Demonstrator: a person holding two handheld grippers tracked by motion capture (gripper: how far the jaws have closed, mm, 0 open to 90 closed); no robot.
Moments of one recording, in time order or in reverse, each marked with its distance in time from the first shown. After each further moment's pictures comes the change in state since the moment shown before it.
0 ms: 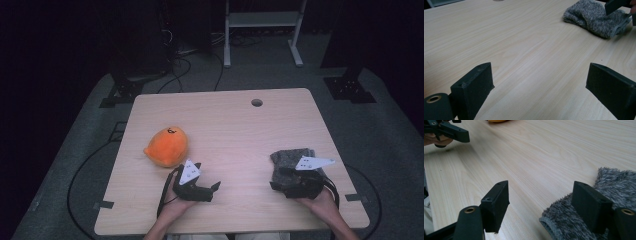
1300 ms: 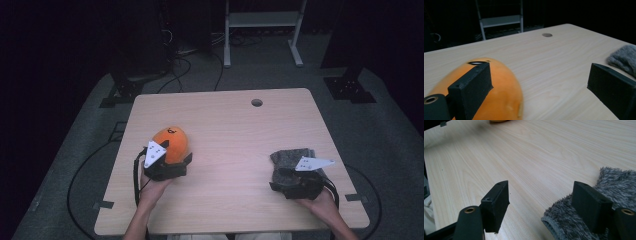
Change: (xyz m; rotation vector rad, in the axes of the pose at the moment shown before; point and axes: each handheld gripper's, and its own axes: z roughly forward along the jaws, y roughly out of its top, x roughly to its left) left arm 0.068 0.024 -0.054 -0.200 0.237 -0.110; right arm 0.002 0.000 0.000 0.000 0.004 -0.004
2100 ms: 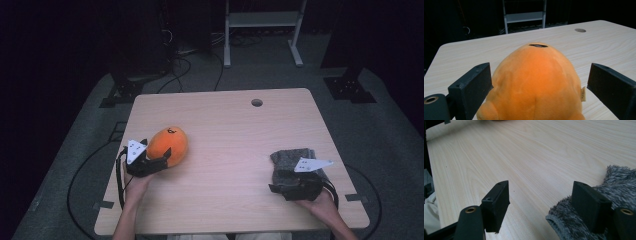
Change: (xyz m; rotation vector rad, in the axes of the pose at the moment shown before) left arm 0.051 -0.019 -0.007 0.025 0.161 -0.035; right arm 0.002 -0.001 0.002 0.014 0.023 -0.006
